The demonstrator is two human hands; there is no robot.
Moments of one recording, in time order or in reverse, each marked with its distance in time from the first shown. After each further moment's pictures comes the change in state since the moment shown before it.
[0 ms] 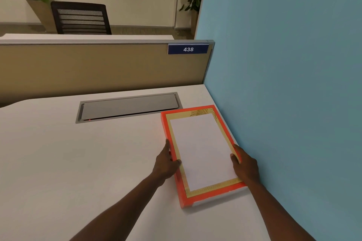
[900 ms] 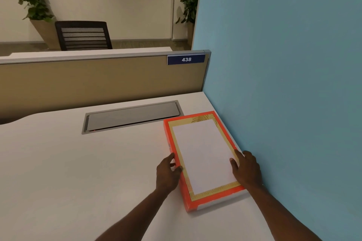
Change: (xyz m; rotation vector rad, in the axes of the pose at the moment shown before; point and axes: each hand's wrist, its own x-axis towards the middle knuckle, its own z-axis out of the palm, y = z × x) left_hand -0.015 -0.019 0.007 0.079 0.242 0.166; right_hand -0.015 -0.012 -0.002 -0.320 0.041 -0.022
